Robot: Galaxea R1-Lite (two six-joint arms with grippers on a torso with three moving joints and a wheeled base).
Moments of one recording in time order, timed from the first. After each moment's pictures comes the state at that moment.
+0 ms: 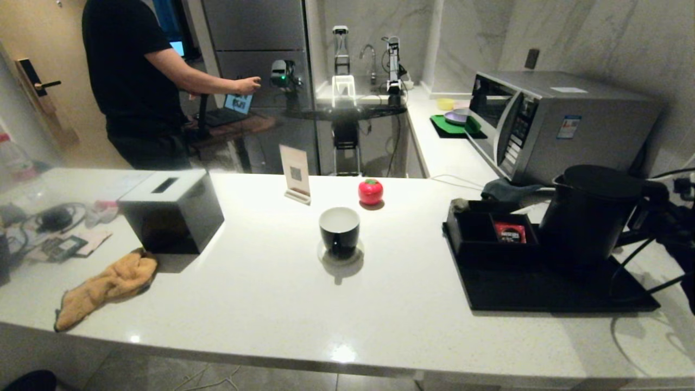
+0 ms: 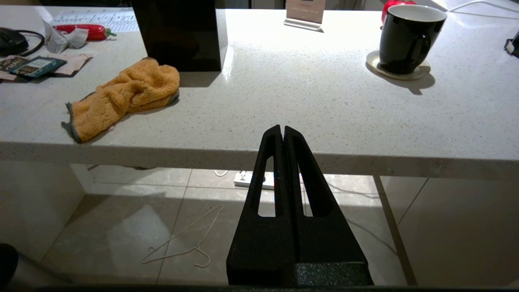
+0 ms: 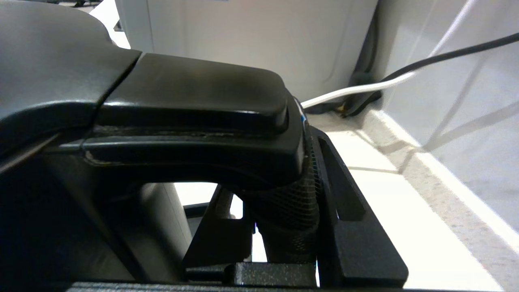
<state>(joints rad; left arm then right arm) 0.00 0.00 0.00 0.01 -0.02 -0.01 -0.45 2.14 -0.76 -1.52 0.11 -0.06</state>
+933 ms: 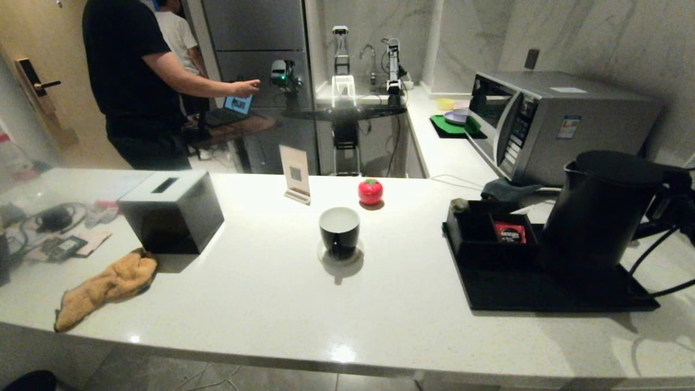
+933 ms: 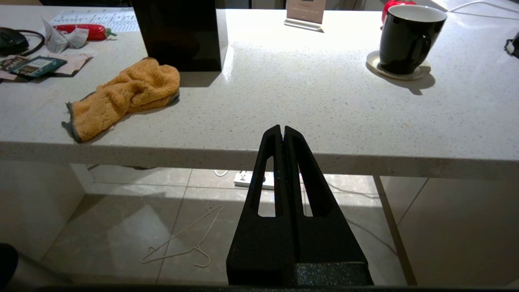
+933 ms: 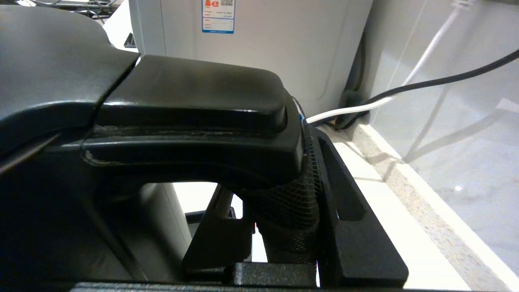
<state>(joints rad) 0.00 0.00 0.00 0.01 -0.02 -0.01 -0.44 1.94 -0.69 -1.40 0.11 -0.05</state>
